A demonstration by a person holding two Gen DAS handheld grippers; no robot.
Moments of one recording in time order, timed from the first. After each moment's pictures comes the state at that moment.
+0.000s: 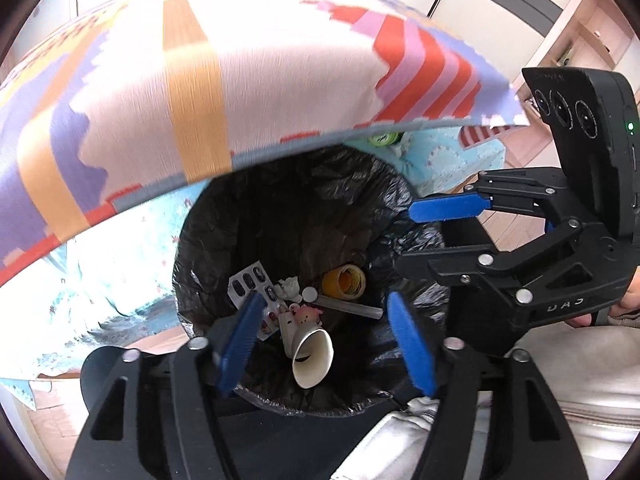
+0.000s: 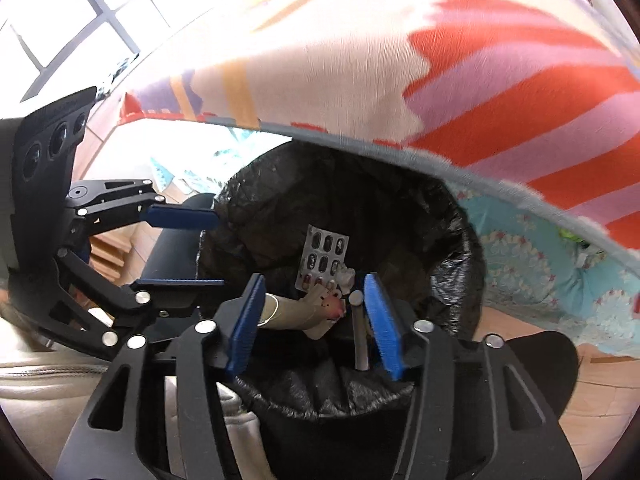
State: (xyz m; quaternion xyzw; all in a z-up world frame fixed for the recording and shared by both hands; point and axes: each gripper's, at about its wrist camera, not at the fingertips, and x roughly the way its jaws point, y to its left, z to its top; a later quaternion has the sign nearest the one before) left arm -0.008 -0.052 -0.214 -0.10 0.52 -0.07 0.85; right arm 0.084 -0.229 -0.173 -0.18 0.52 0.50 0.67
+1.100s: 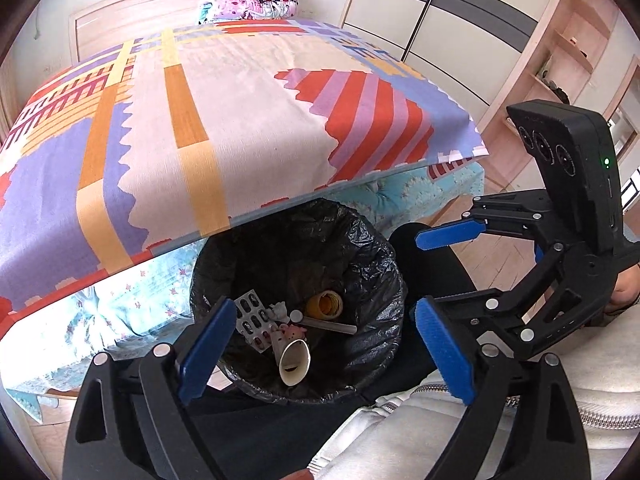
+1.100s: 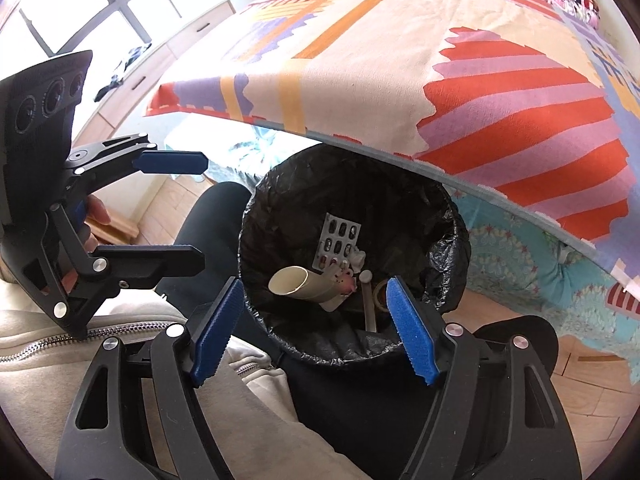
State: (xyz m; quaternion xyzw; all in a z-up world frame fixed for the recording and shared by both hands) left arm -0.033 -0.060 -0.154 -0.10 0.47 -0.07 0.87; right arm 0.058 -0.245 -0.133 -0.20 0.52 0.51 0.66
